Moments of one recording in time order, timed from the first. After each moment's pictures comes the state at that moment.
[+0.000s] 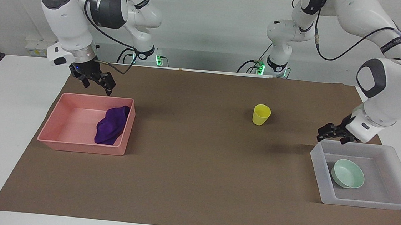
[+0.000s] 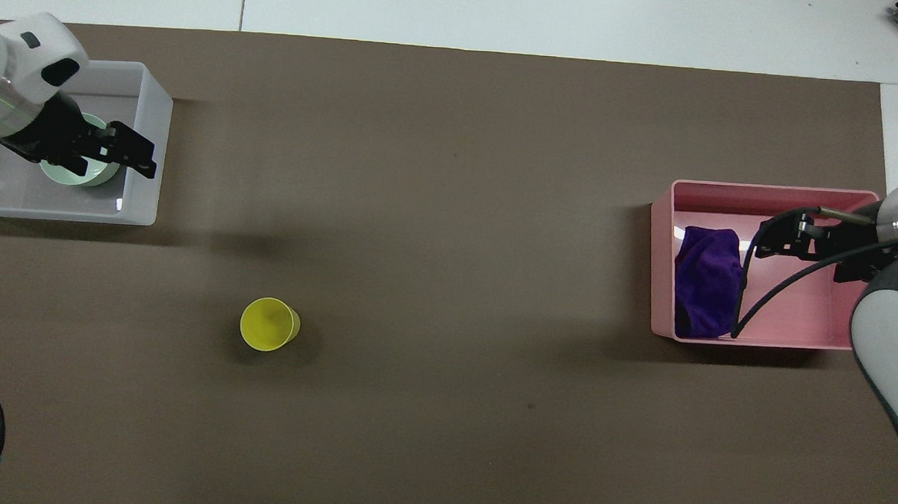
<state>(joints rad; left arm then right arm) -0.11 -0.05 -0.05 -2.09 -0.08 1.97 0.02 0.00 0.04 0.03 -1.54 -0.03 1.54 0.27</state>
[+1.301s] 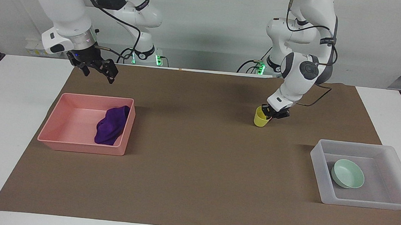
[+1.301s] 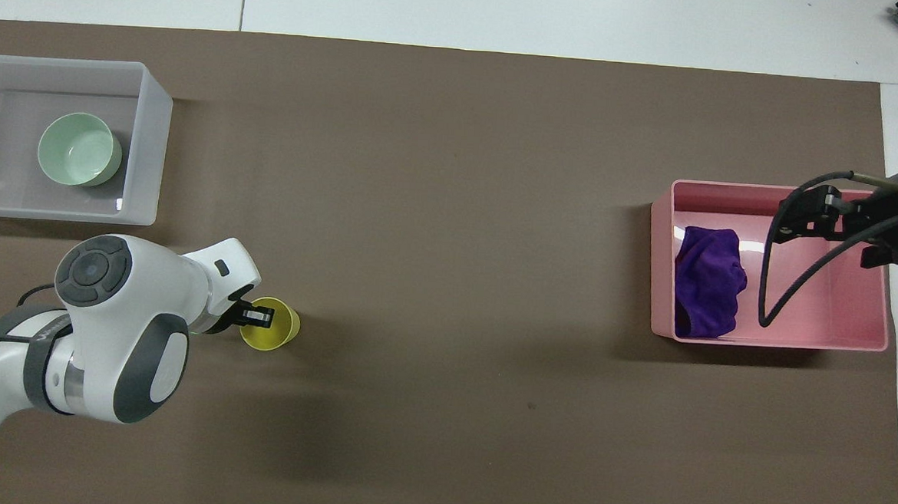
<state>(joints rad) -0.20 -0.06 -0.03 -2.19 -0.14 2.09 -0.01 -0.01 0.02 0.03 -1.61 -0.03 1.56 0.27</state>
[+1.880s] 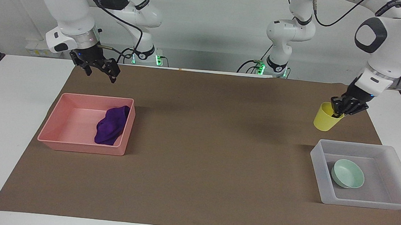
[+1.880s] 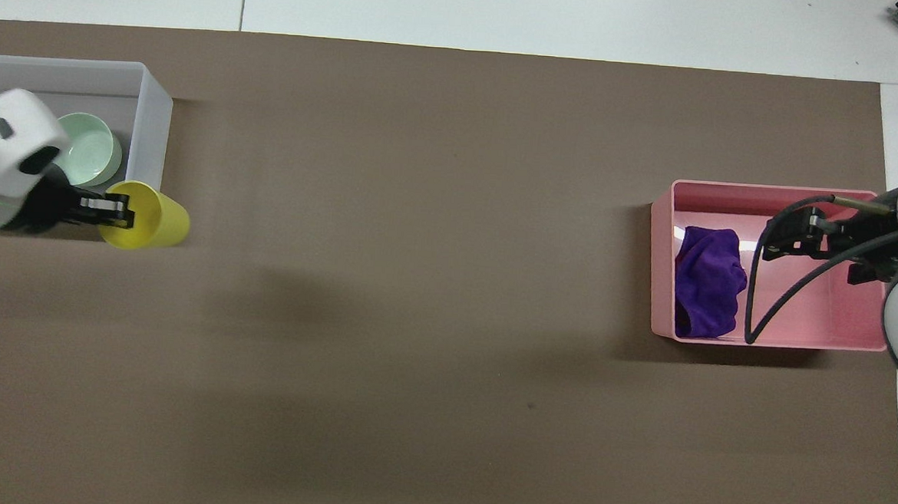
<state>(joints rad) 0.11 0.05 -0.02 -1.73 -0.14 1.91 0.11 -0.01 0.00 0.03 -1.64 -0.02 1.57 0.27</state>
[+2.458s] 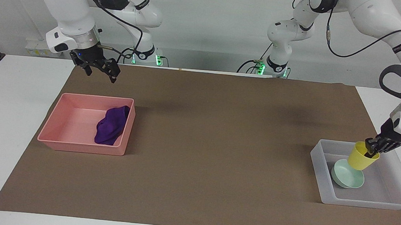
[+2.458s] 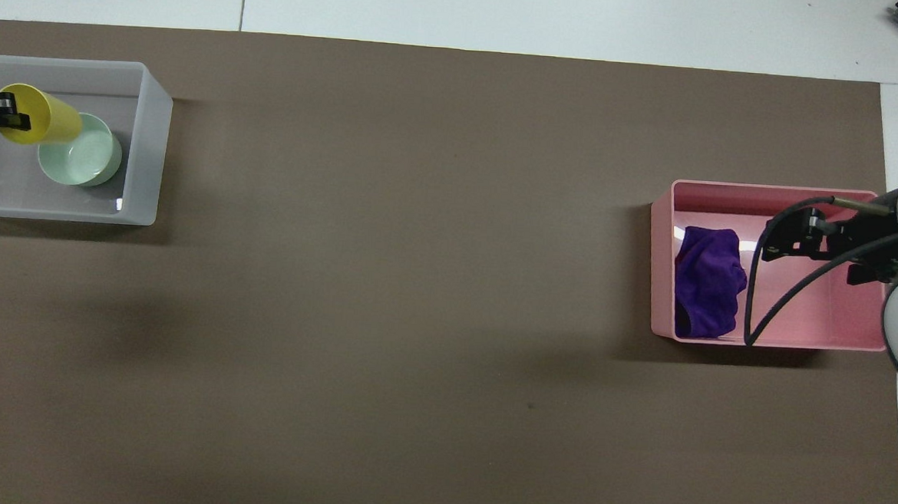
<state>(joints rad) 0.24 0.43 -0.02 -1.56 -0.13 2.18 0.18 -0.01 0.00 0.03 -1.64 -0.02 1.57 0.27</state>
